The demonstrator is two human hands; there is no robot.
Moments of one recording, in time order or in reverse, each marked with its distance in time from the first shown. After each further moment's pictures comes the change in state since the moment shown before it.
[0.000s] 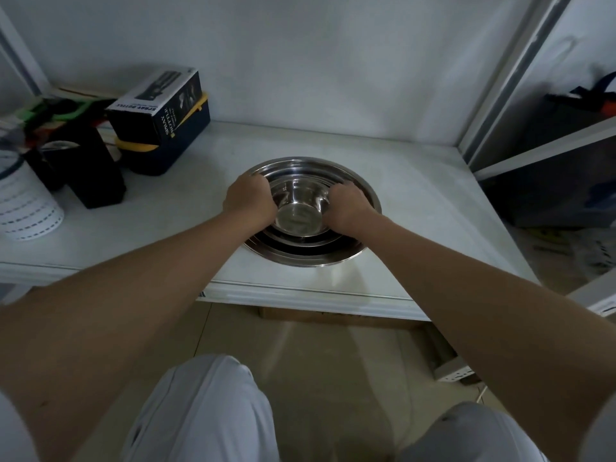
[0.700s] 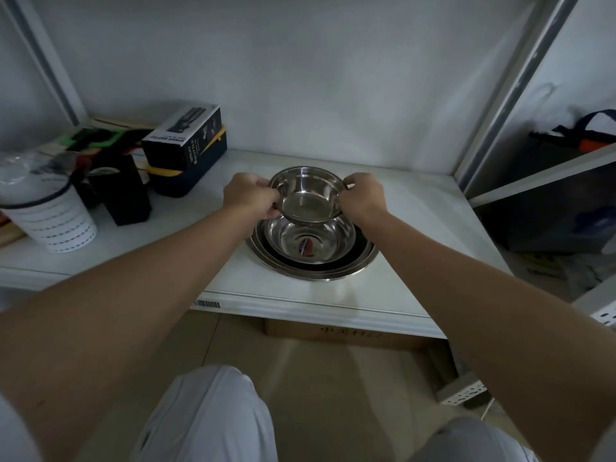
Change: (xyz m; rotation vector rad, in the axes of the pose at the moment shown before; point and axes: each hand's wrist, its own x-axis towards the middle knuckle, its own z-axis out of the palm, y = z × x) left_hand -0.015 0.007 -0.054 -0.776 0.070 -0.247; right_hand -0.026 -0.020 -0.053 0.590 0.267 0.173
